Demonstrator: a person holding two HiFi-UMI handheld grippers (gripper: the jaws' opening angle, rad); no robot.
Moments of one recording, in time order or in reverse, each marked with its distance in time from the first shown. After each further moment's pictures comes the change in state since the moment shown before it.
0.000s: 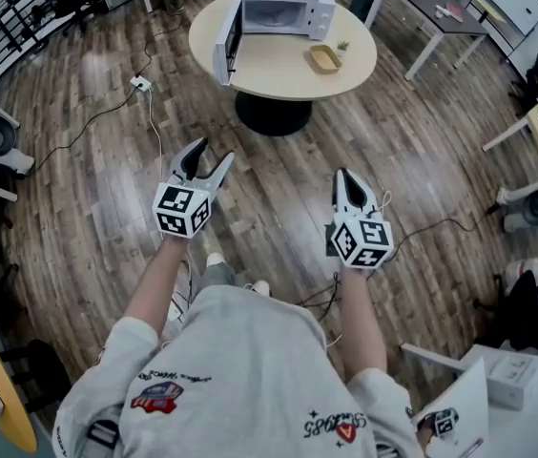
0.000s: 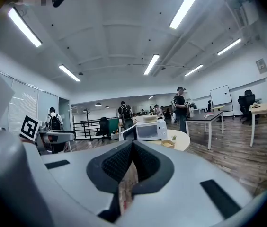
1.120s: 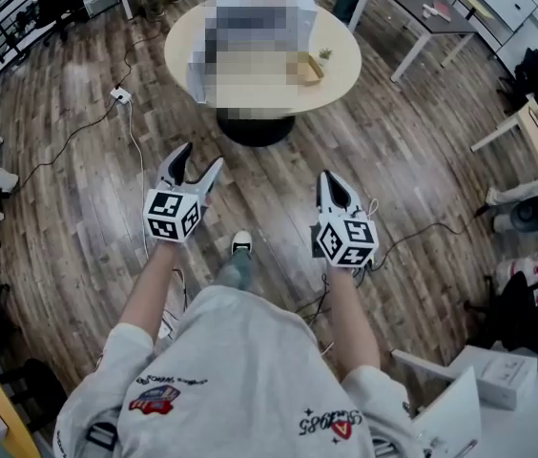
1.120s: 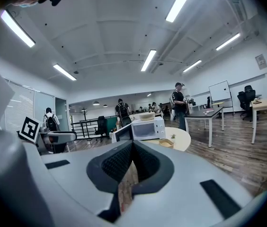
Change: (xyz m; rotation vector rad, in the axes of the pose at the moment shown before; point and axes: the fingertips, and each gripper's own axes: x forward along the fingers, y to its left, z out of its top) left arm 0.103 0.032 -0.001 -0.019 0.014 0.018; right arm 0.087 -0.057 0.002 0.031 0.031 -0.006
